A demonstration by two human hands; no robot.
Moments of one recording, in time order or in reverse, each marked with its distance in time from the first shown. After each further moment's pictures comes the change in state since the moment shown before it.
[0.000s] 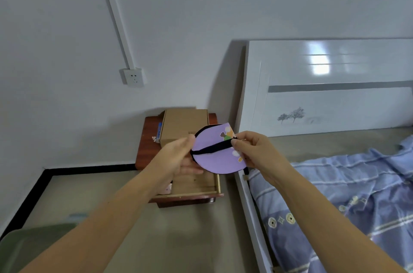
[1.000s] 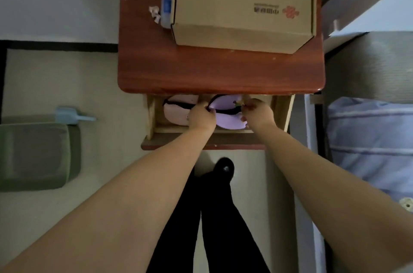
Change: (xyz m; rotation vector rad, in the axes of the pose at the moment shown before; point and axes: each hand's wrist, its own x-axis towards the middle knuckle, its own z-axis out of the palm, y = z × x) left_hand 0.262 -0.404 -0.114 0.478 0.336 -0.680; right_hand 0.298 0.400 0.163 -0.587 0.013 0.676
